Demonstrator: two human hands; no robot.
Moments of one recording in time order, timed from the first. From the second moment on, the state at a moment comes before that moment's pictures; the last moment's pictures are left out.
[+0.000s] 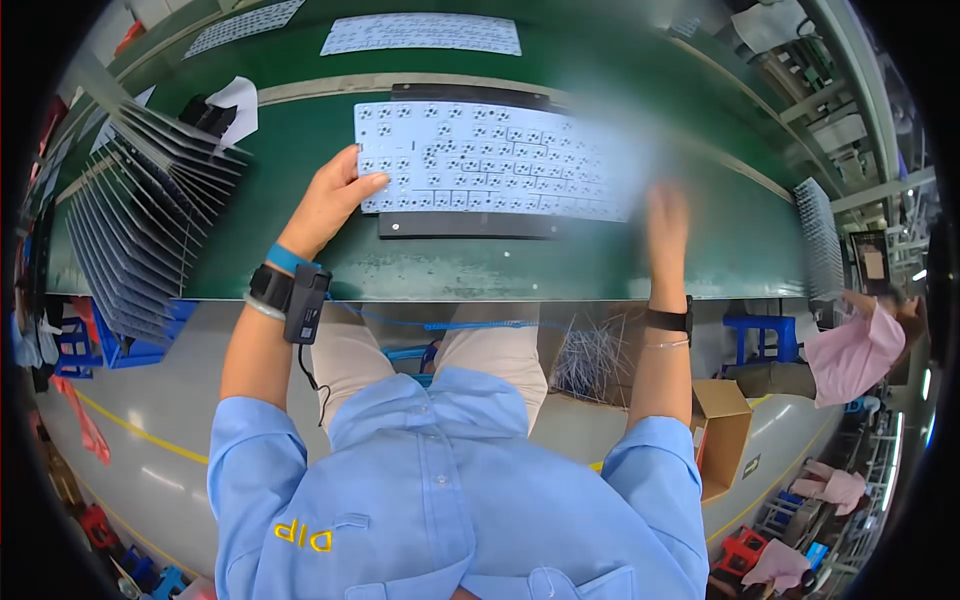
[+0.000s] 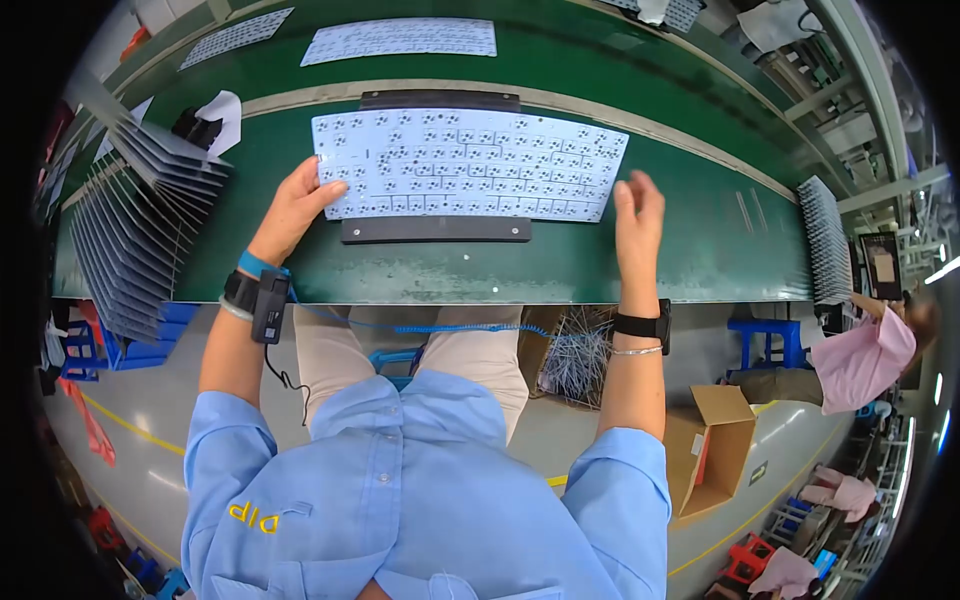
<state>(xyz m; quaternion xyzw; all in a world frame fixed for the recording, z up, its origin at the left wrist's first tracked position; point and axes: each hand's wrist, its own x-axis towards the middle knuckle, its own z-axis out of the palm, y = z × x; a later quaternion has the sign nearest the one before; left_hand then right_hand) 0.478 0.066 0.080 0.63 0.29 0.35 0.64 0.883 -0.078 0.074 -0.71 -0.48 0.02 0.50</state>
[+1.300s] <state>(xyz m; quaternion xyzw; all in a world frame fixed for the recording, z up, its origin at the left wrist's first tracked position) 0.402 0.065 0.070 0.52 0.36 0.48 0.61 0.836 -0.067 0.093 -0.68 -0.58 0.25 0.37</state>
